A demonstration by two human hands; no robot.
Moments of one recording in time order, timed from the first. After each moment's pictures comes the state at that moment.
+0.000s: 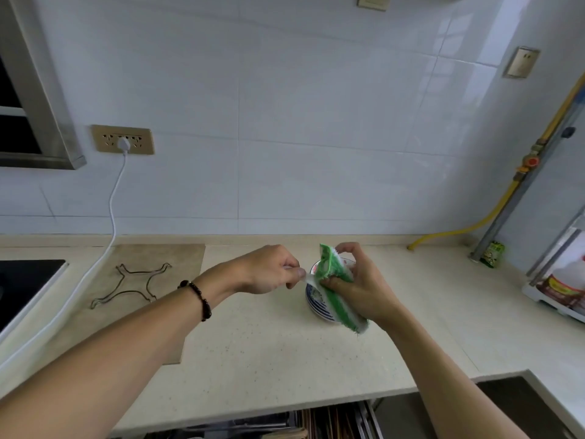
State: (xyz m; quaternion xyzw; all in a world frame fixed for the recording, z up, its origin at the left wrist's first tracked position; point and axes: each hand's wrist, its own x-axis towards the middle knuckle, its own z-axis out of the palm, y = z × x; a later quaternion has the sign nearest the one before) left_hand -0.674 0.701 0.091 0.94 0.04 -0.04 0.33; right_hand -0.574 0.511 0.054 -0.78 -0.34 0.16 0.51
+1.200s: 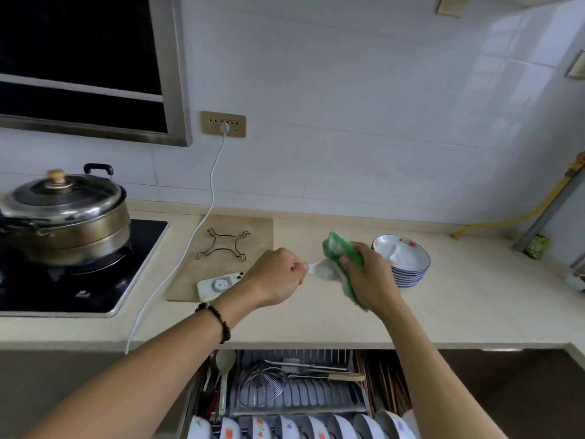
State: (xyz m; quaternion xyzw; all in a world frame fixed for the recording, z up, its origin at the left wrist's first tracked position) left_hand -0.907 0.753 0.049 0.90 0.17 0.11 0.38; right_hand -0.776 0.605 0.024 -0.85 -0.32 -0.02 0.42
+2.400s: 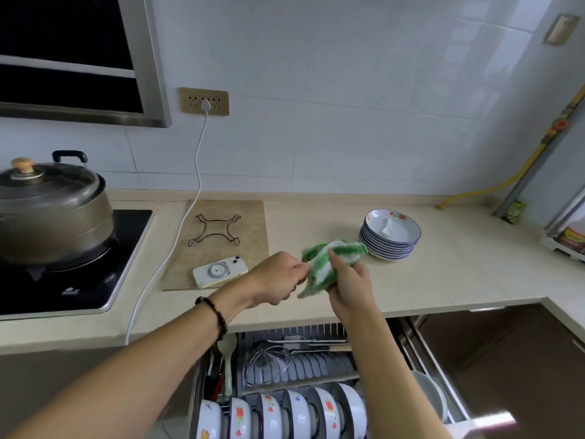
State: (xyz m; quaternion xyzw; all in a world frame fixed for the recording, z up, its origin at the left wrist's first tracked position) left_hand -0.918 0.762 0.015 0.84 0.14 -0.04 0.53; right_hand -0.839 0.639 -0.015 -0.50 0.01 0.21 0.84
